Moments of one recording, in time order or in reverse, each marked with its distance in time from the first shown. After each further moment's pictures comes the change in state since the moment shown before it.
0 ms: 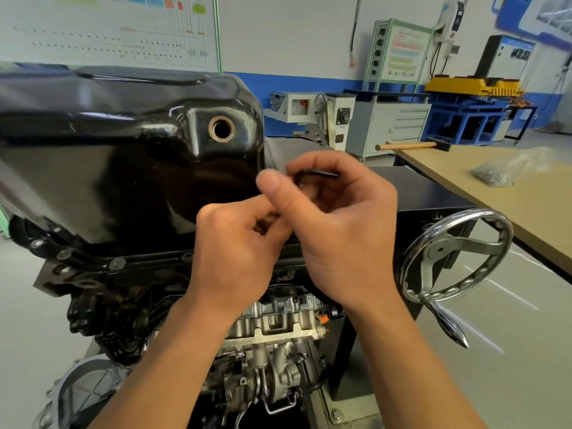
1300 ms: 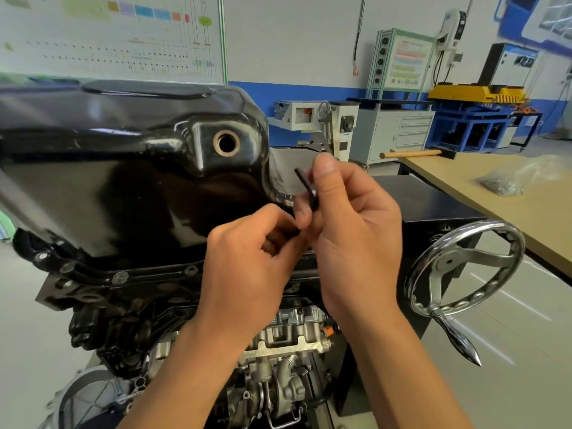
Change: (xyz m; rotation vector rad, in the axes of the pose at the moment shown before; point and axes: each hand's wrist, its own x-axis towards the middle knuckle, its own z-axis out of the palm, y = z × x) left_hand -0.005 0.002 0.007 -0.023 -0.032 -0.052; right_hand 0.002 0.002 0.008 0.266 0.113 0.206
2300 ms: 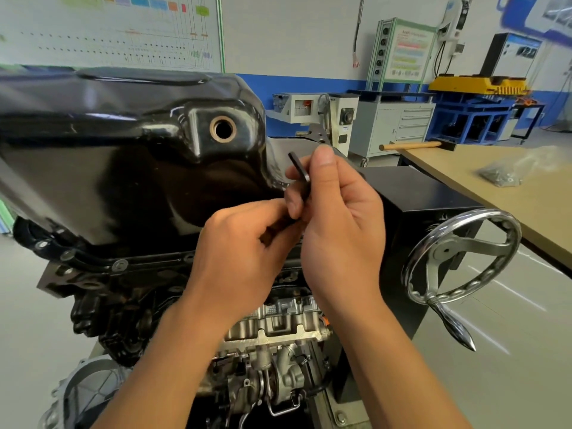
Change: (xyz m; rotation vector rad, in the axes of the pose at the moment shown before) left_hand 0.004 -0.003 -0.012 0.080 -0.137 0.046; right_hand -0.004 0.010 0.005 -0.078 0.002 -0.038
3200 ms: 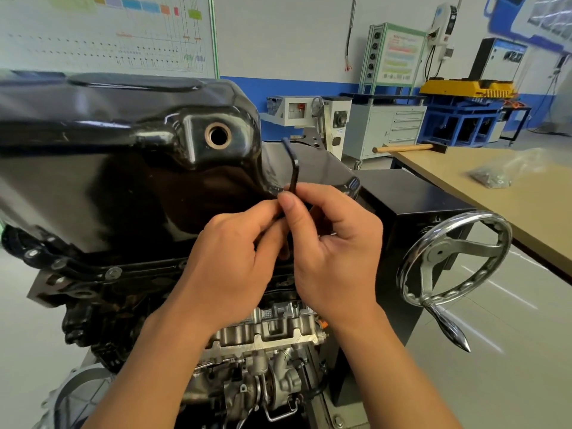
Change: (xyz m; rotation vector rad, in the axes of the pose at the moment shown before) left_hand -0.003 -0.009 -0.005 -0.107 -0.159 -0.120; right_hand 0.000 0.025 -0.026 -0.512 -0.022 -0.452
